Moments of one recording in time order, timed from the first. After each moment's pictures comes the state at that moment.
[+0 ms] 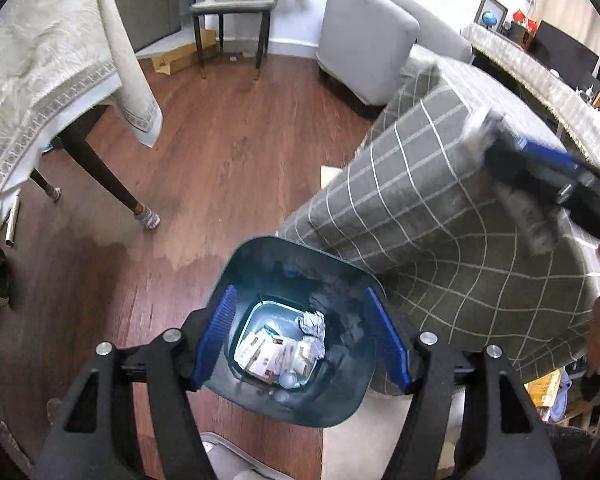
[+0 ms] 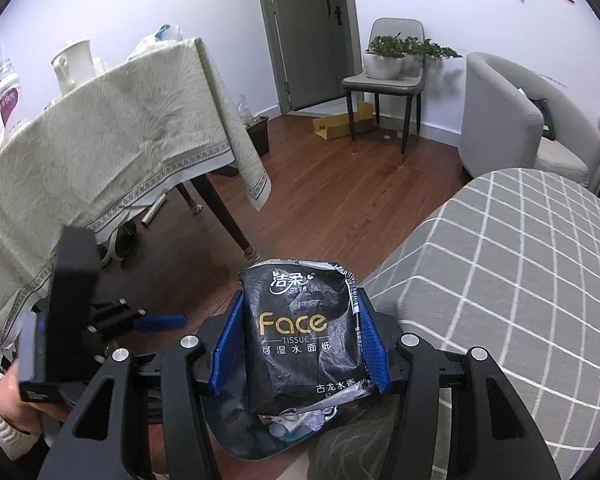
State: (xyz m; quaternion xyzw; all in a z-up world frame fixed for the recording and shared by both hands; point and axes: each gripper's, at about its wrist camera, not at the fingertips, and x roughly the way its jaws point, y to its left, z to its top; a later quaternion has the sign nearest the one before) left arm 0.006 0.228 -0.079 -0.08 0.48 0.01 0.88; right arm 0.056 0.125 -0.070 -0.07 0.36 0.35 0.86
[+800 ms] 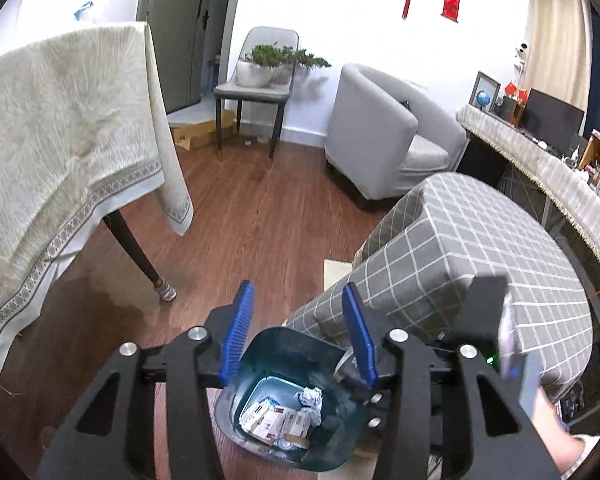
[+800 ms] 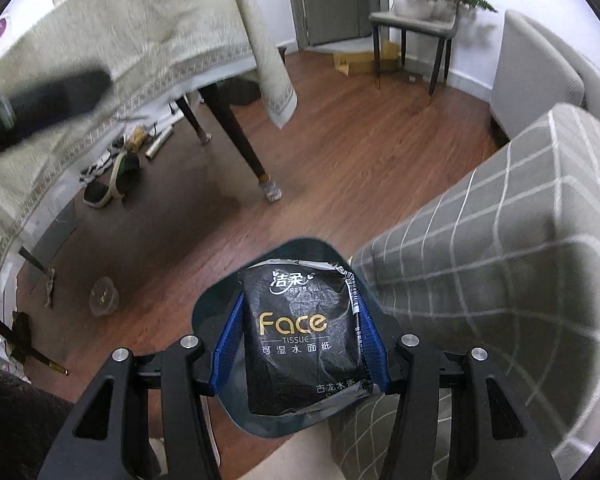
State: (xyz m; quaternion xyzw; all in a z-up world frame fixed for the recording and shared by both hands) left arm -0.017 0.247 0.002 -0.10 0.33 0.03 0.94; right arm 0.044 0.184 -0.152 -0.13 0.46 0.36 0.80
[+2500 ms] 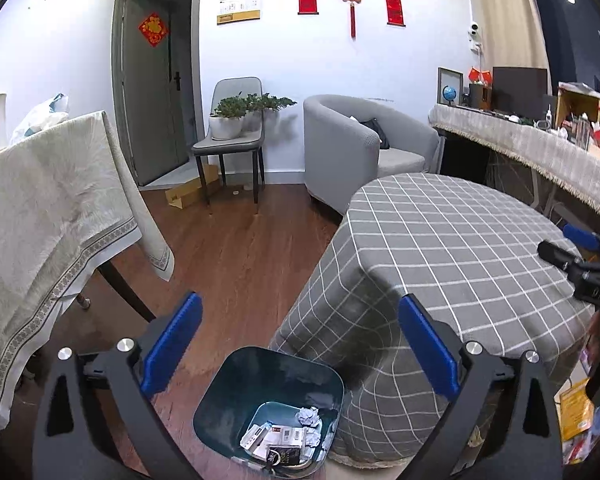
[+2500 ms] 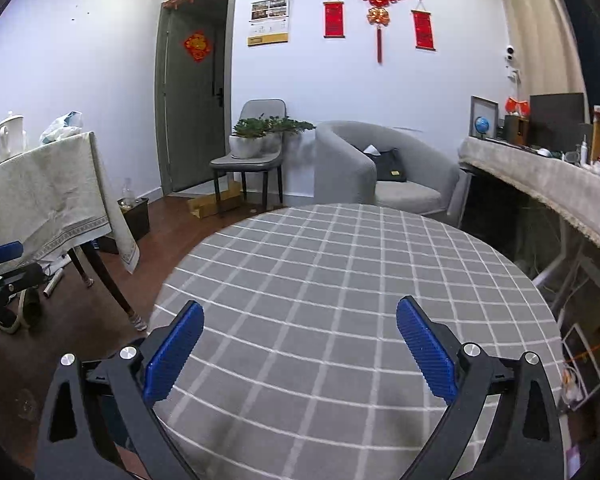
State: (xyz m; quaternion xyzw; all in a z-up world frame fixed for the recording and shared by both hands) left arm -0.053 0.139 0.009 0.00 0.26 0.03 0.96; right arm -0.020 -0.091 -0.041 -0.03 0.21 0.14 0.97
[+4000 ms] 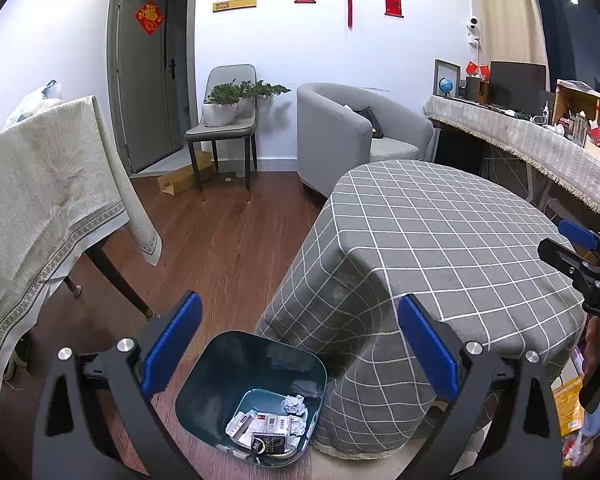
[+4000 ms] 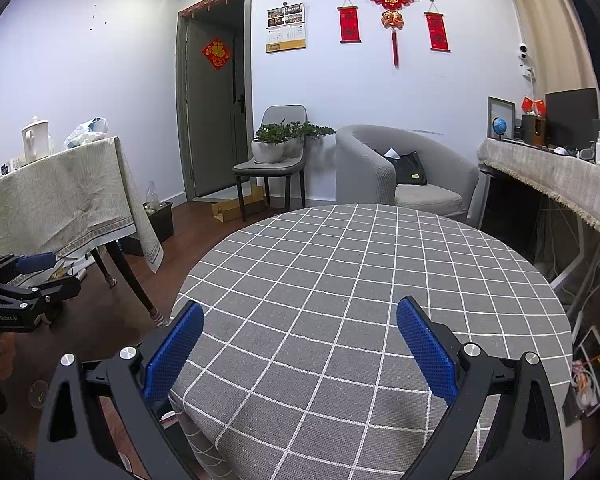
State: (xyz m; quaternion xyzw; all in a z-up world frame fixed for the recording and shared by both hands) left arm -0.053 0.121 -0.003 -0.01 0.28 0.02 0.96; right arm -0.036 -0.087 -0.042 -0.02 0.20 0.19 0.96
